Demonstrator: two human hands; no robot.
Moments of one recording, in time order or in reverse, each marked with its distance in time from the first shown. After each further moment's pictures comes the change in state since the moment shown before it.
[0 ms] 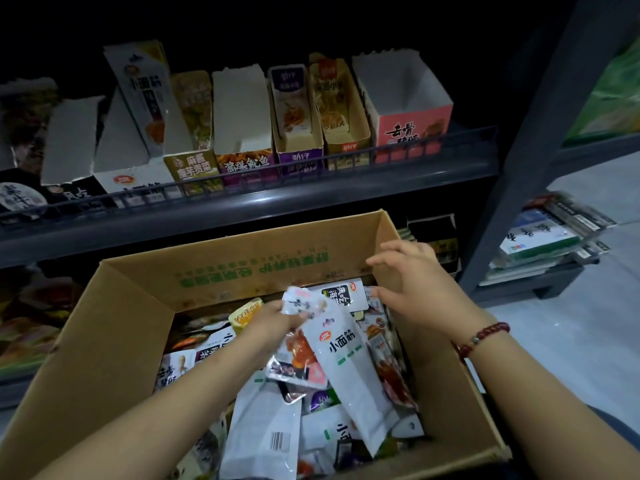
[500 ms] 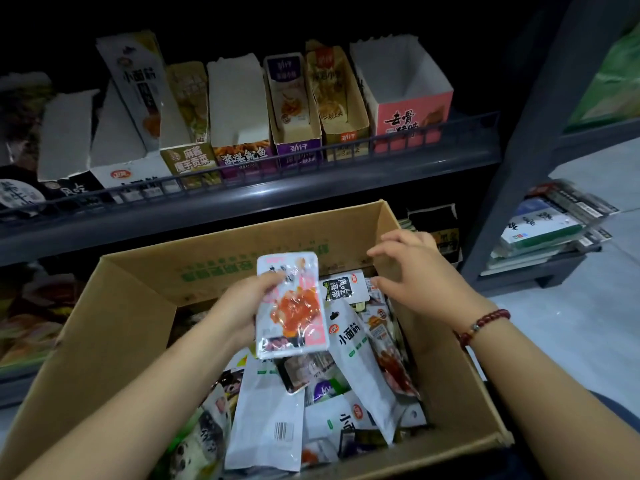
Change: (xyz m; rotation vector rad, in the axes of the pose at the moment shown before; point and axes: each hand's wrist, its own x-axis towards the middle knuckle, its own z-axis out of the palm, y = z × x) left_hand -0.021 0.026 -0.027 -0.329 -0.087 0.017; right_hand 0.001 0.001 0.001 -0.005 0.001 -0.002
